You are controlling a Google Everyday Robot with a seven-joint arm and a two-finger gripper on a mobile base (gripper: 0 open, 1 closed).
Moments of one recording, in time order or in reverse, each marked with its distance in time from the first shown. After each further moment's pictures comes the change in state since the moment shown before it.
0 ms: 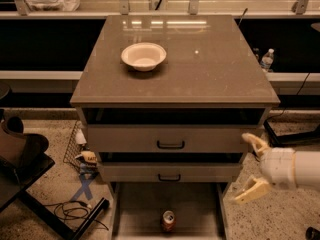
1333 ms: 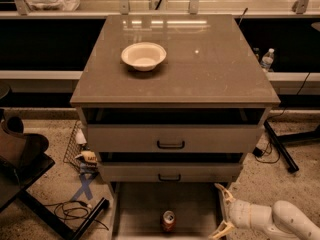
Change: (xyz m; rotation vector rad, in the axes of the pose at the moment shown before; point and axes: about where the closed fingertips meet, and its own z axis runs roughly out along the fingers) arm 0.262 0.049 0.190 -0.090 -0.223 -0.079
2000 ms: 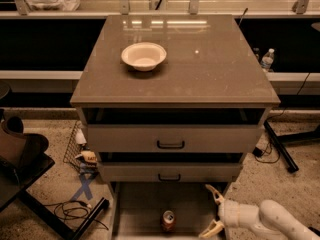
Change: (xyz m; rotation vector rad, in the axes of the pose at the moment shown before) arm 0.018 0.006 0.040 -0.032 -0.035 0.045
